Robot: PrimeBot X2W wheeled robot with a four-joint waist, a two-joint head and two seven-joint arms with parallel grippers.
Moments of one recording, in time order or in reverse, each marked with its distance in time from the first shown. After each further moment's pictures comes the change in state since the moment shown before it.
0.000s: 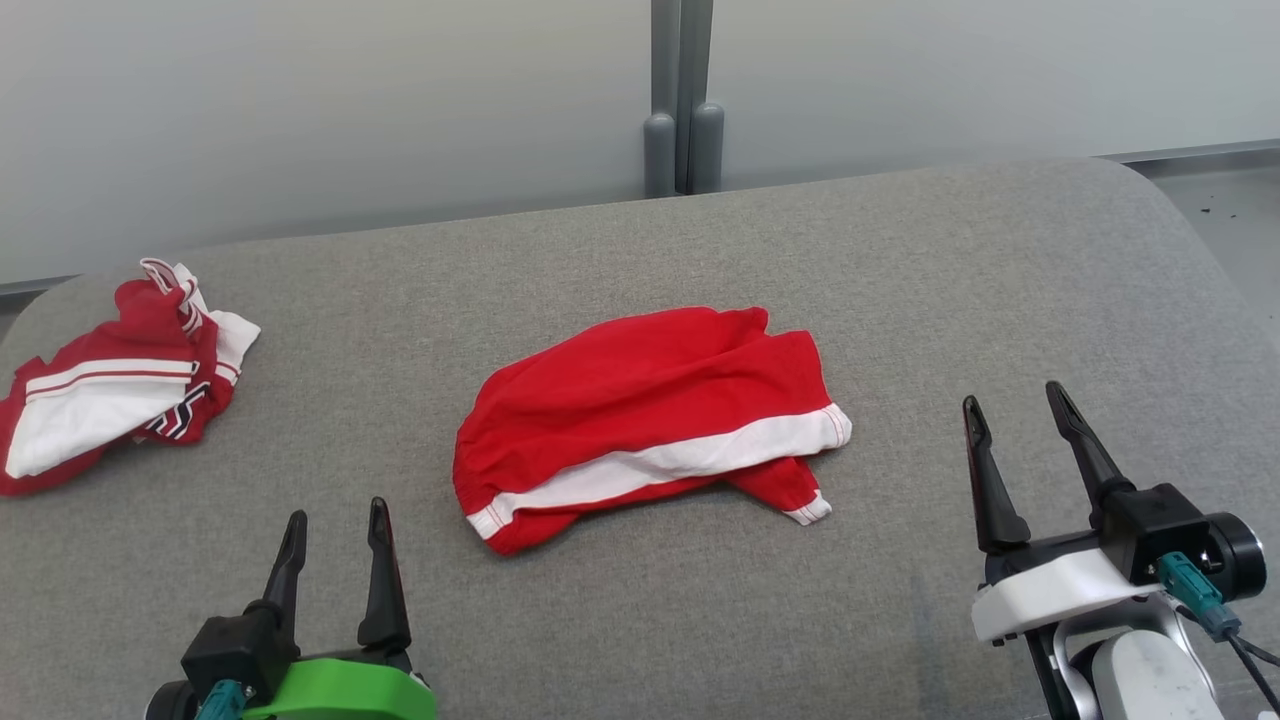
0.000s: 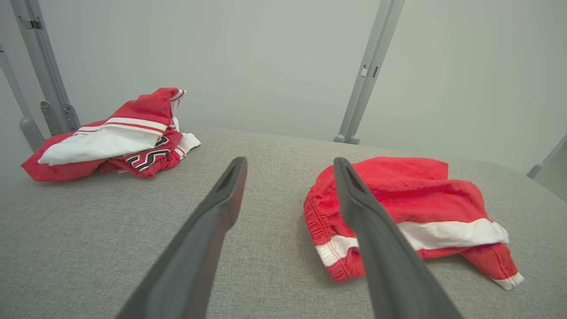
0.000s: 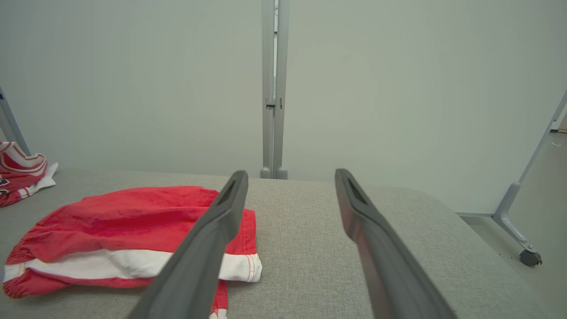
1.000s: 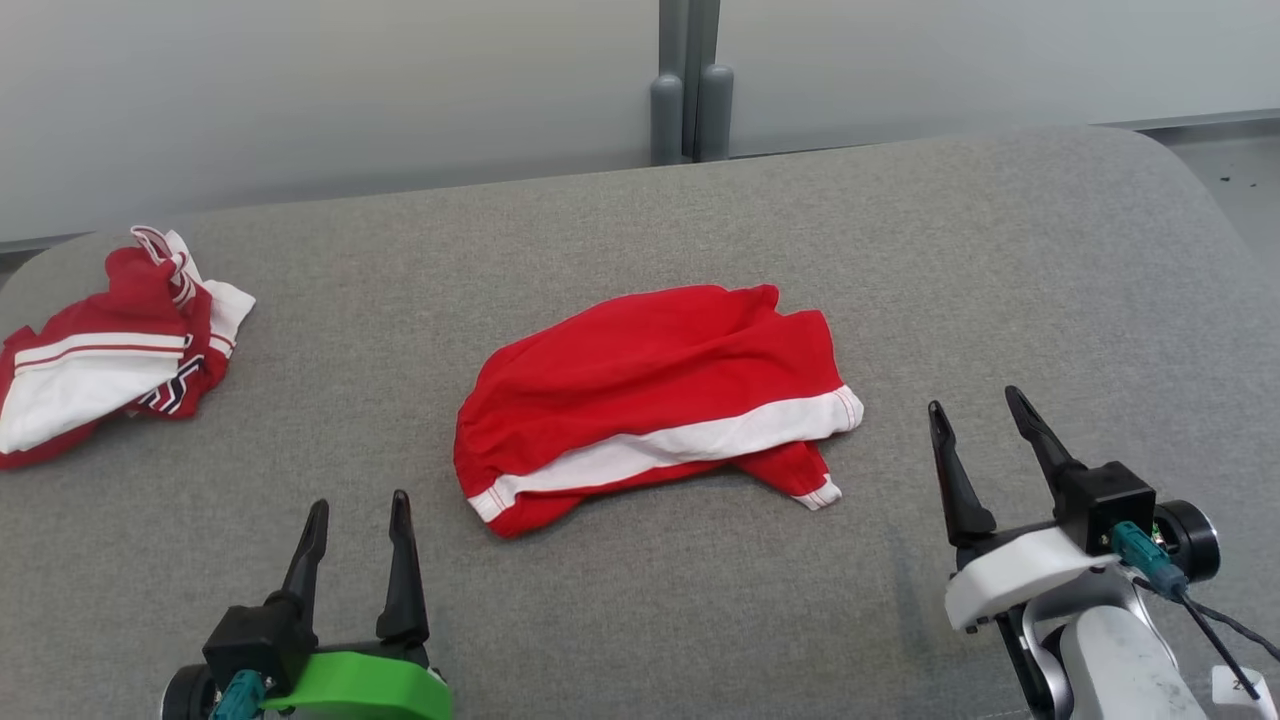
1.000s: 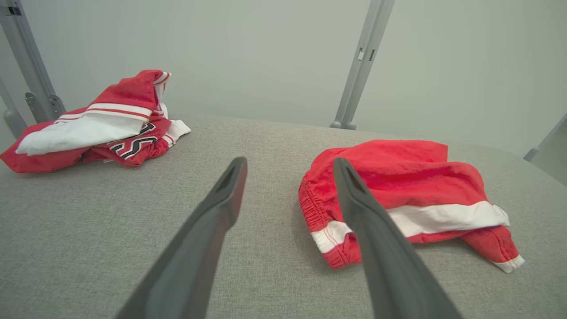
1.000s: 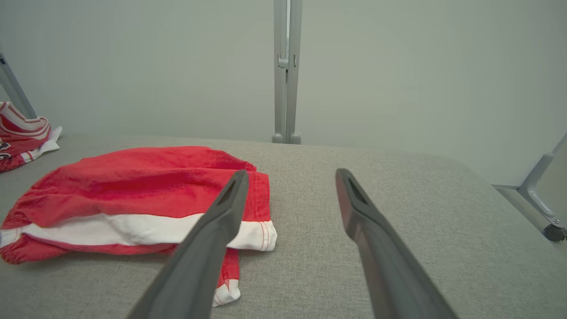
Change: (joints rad) left arm -0.007 -0.020 0.004 0.012 0.037 -0.034 0.000; right arm -0.071 -0.002 0.035 0.147 0.007 0.000 0.000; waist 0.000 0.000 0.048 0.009
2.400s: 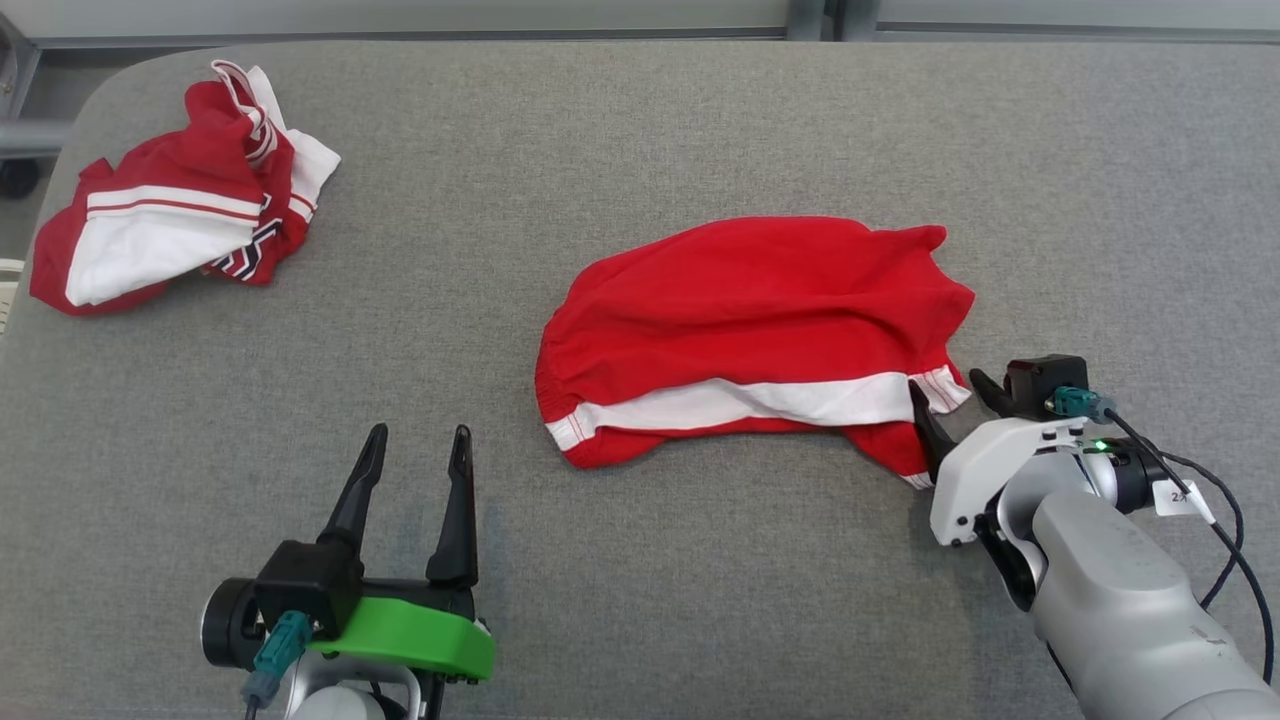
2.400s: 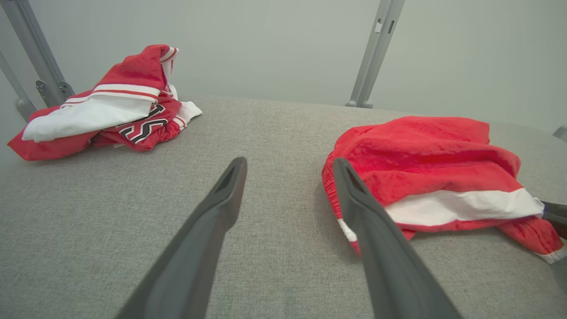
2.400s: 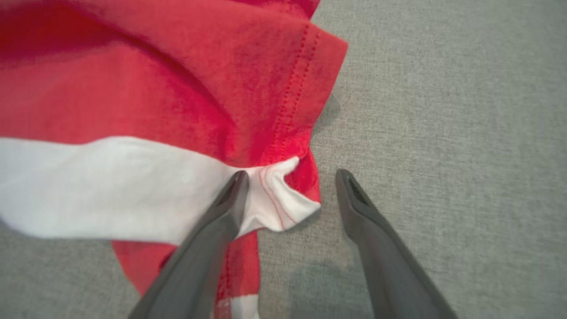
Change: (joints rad) left arm -0.102 0.014 -0.104 -0.036 0.029 -0.008 0.015; right arm -0.512 -0.101 0.288 0.835 0.323 0.000 0.011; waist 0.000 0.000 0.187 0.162
